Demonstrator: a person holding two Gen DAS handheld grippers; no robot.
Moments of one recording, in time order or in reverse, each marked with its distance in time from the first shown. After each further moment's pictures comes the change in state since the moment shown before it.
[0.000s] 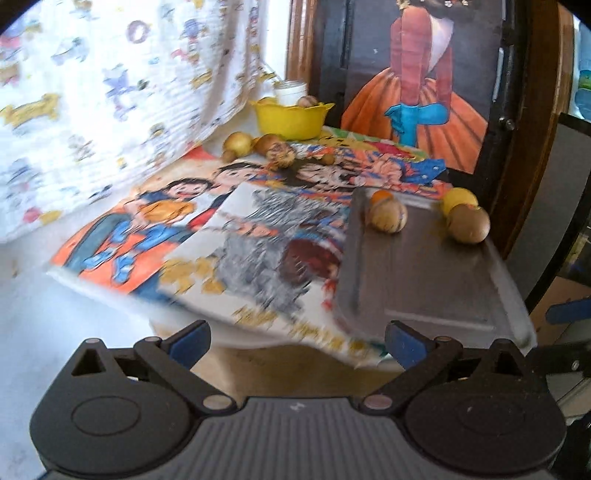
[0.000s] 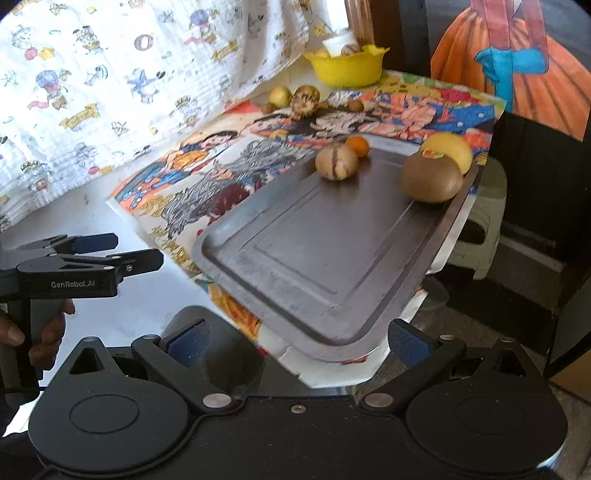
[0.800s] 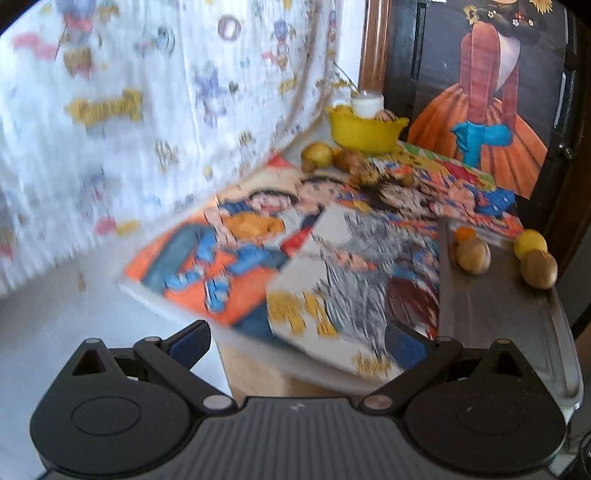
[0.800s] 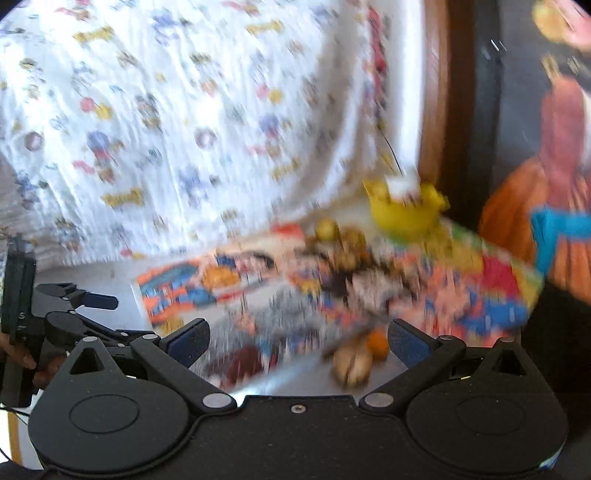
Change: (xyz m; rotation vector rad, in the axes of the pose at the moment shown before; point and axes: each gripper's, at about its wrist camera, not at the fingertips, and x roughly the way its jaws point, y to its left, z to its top) left arm 0.000 0.062 0.047 -0.091 -0.005 0.145; right arm -0.039 0.015 0.156 -0.360 -0.321 0.090
